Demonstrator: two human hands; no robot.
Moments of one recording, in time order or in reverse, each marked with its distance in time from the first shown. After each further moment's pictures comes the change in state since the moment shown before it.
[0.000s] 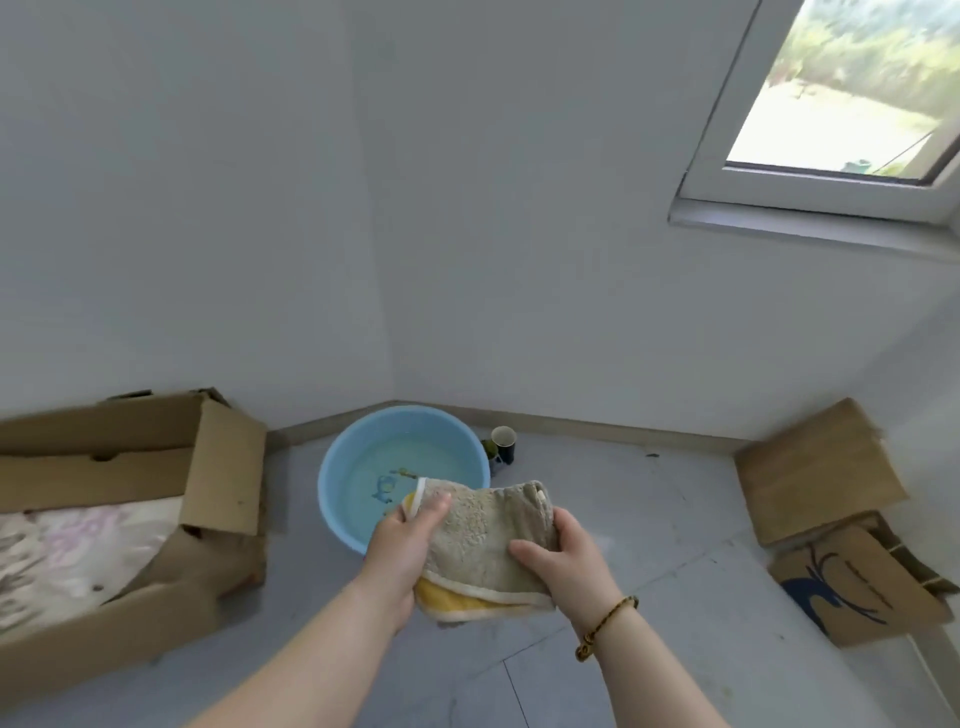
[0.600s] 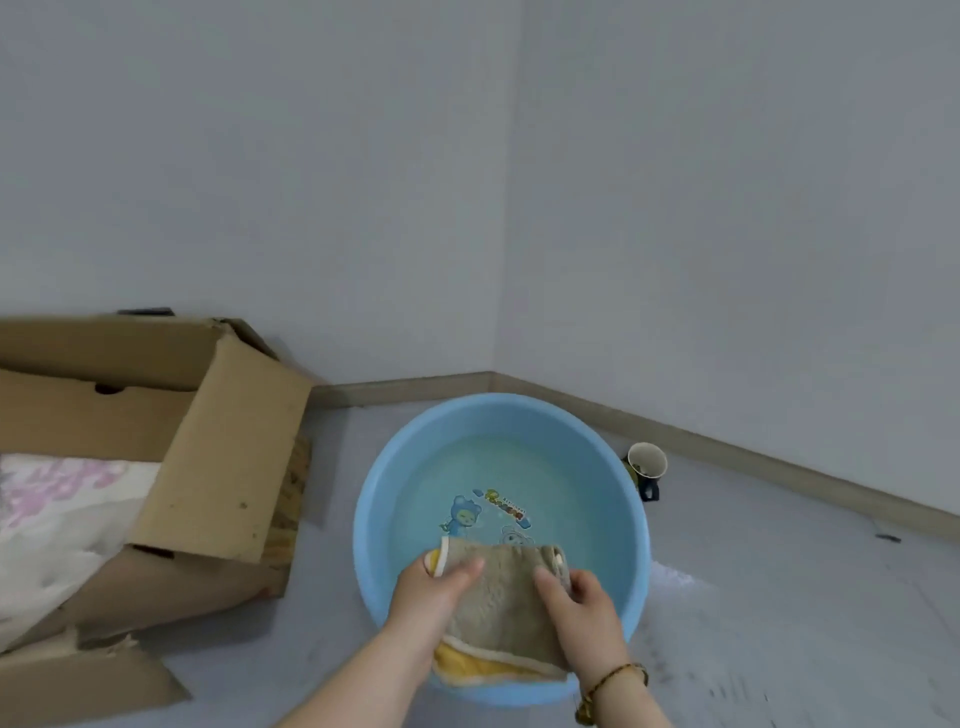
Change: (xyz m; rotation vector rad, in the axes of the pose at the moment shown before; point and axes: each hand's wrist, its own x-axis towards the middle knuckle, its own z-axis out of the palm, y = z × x) left_hand 0.369 -0.107 -0.111 0.166 0.295 -0.152; right_hand 0.370 0.181 0.128 -0.219 0.011 0.251
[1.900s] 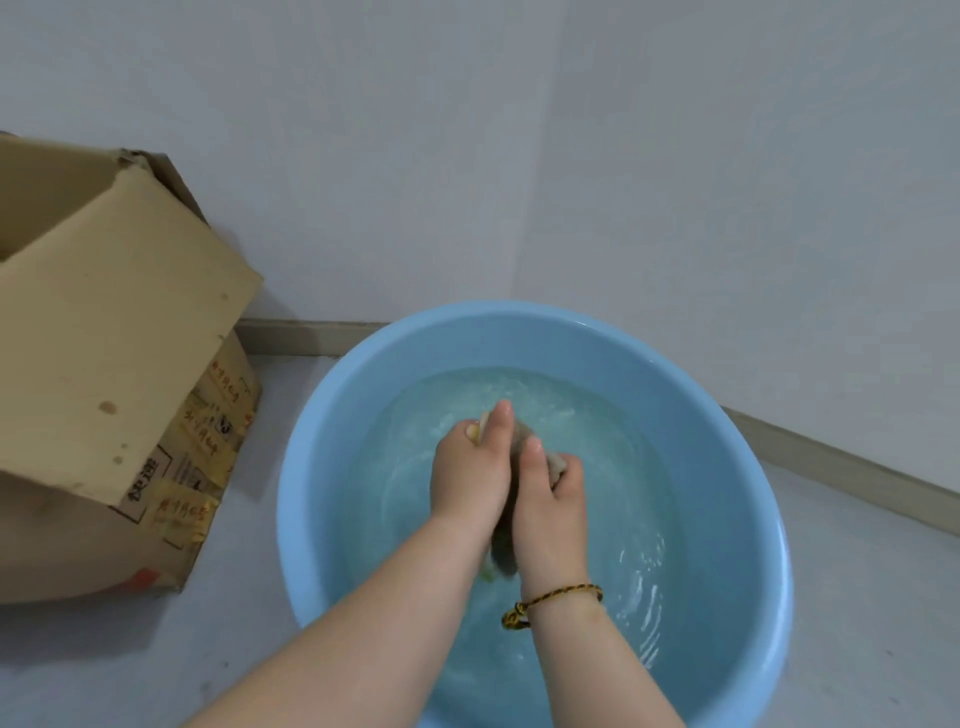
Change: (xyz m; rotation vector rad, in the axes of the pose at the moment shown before) left_hand 0.170 -0.058 0.050 -0.069 0.126 0.477; right_hand 0.138 0.064 0.107 0.220 0.165 -0.386
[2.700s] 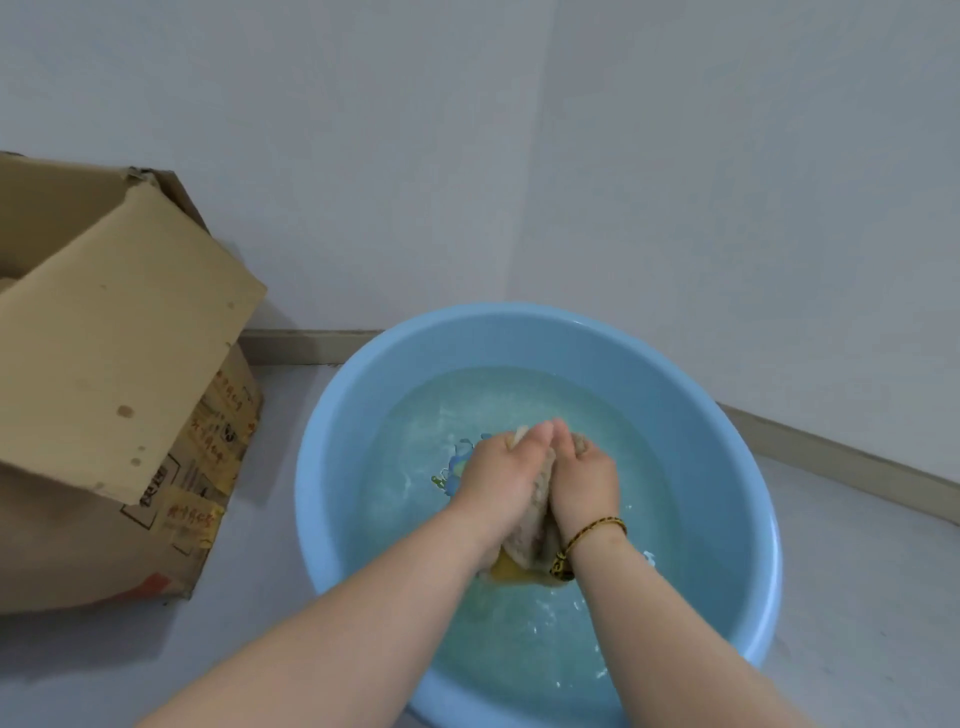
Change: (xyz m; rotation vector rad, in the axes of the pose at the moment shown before) left_hand -0.020 -0.002 -0.003 -0.006 -0.298 -0.024; right_hand 0.024 -0.001 -0.019 -0.265 0.012 -0.051
